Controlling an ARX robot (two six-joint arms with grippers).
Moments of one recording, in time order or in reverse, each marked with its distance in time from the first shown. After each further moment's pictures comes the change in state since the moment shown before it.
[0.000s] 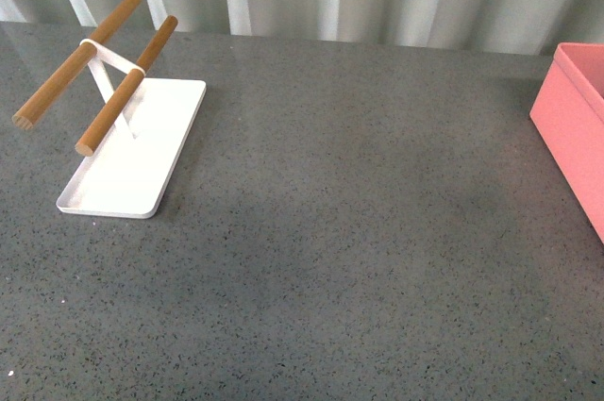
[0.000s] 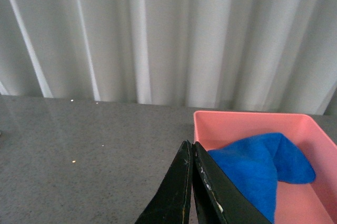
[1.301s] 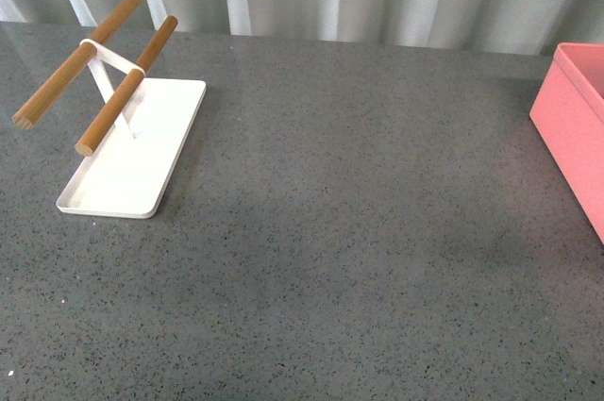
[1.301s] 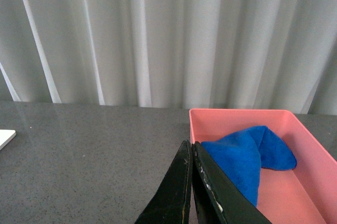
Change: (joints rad) left arm 0.000 0.000 0.000 0.000 0.000 0.000; right arm 0.001 -0.730 -0.082 -0.609 0.008 0.006
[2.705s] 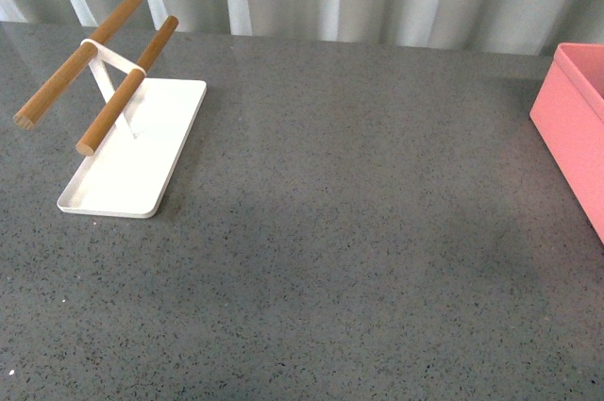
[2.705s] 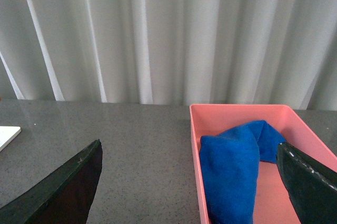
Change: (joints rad) left arm 0.000 -0.001 0.000 0.000 0.000 0.000; right arm 0.000 -0.218 0.000 -0.224 0.000 0.005
